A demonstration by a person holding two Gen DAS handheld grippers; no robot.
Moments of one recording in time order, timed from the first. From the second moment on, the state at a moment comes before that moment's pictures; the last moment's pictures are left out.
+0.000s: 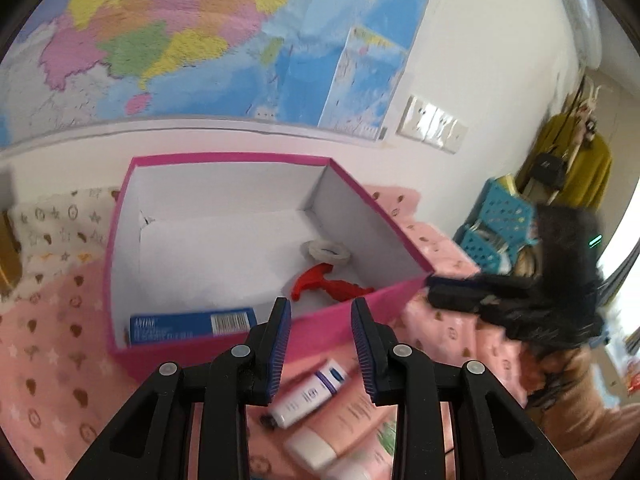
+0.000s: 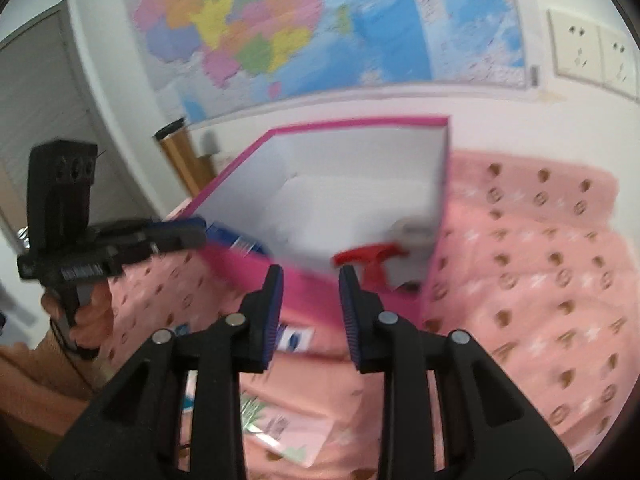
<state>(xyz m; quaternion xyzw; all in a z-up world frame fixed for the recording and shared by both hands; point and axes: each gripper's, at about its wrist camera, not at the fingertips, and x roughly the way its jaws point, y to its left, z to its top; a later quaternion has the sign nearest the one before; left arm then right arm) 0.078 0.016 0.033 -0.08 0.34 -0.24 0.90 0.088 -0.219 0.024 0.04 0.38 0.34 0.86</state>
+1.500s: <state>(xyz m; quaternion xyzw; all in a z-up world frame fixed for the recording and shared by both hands) 0.079 0.007 -0.060 -0.09 0.49 -0.19 0.85 0.103 -0.162 -0.070 0.05 0.49 0.33 0.80</state>
